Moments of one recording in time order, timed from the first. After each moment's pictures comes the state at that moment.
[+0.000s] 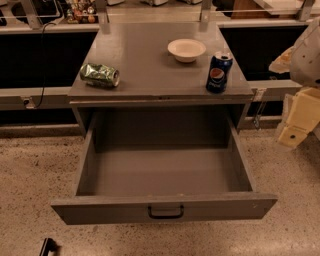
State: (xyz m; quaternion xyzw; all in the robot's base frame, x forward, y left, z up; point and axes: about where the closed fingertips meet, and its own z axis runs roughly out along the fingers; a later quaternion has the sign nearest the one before) arm 0.438 -0.217 0.976 -0.60 0.78 -0.03 0.16
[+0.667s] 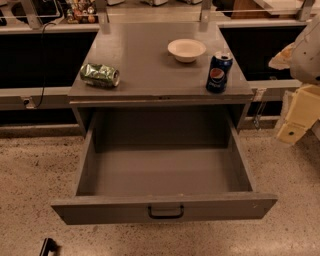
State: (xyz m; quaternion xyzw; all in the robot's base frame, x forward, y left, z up) arm 0.443 -0.217 0.980 -0.60 0.78 -0.04 0.17
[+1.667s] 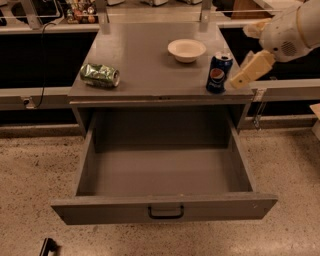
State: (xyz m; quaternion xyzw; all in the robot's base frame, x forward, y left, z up) arm 0.606 -0.188 0.984 -0.54 0.73 0.08 0.42
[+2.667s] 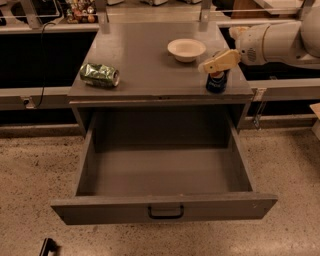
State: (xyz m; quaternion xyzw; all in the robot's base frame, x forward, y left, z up) arm 0.716 -0.171 0.957 -0.42 0.71 0.15 0.55
